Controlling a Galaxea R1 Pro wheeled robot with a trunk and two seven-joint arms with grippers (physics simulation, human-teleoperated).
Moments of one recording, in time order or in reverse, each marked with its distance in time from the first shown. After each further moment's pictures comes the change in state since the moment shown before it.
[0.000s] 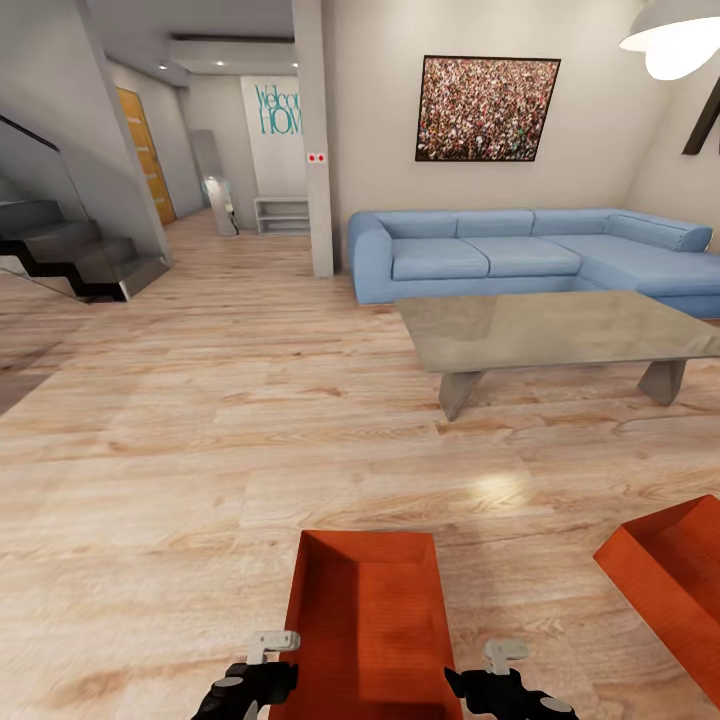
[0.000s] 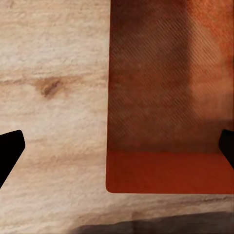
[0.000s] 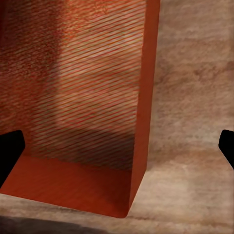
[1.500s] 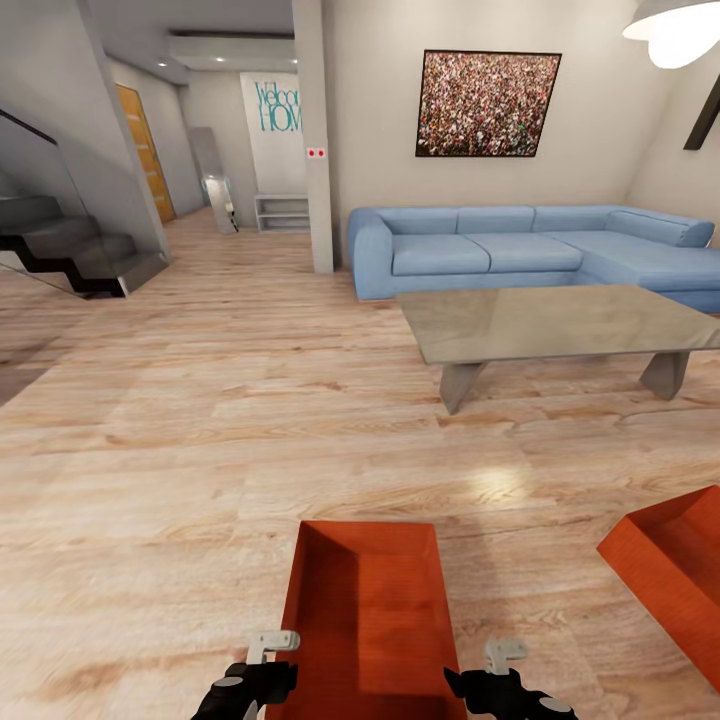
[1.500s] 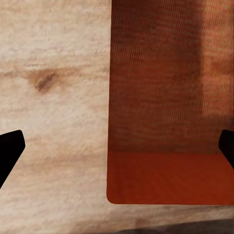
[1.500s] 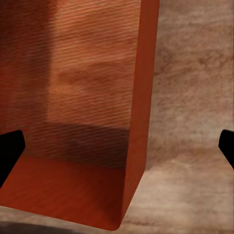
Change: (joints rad) left arm 0.000 0.001 0.000 -0.001 -0.001 0.000 0.002; right arm 0.000 0.002 0.001 0.000 0.001 0.000 -0.001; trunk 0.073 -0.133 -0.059
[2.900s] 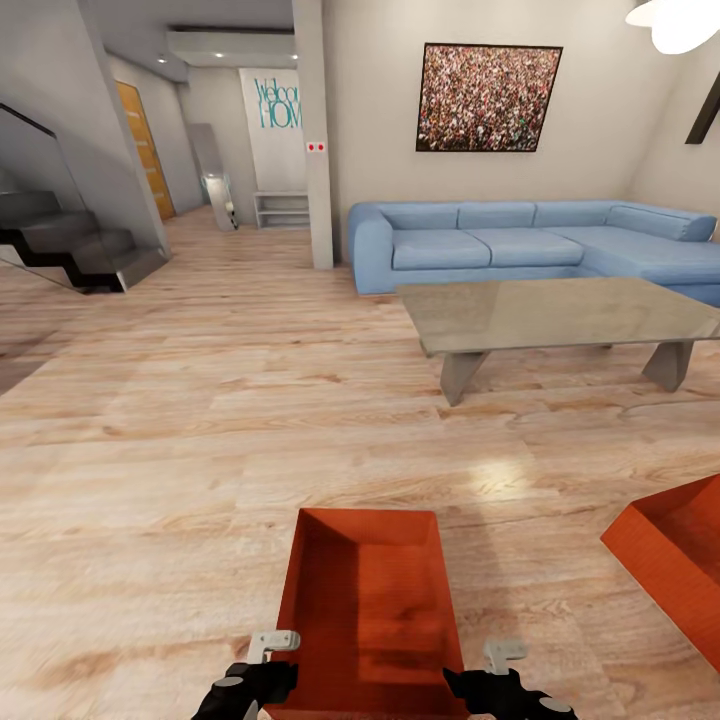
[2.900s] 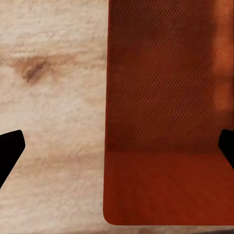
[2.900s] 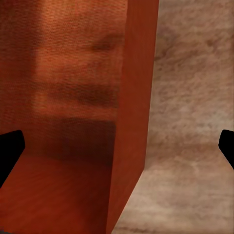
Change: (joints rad) left arm 0.000 -0.002 0.000 0.000 0.001 -0.003 0.000; right arm 0.000 0.000 0.000 0.000 -0.001 0.001 0.005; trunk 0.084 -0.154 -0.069
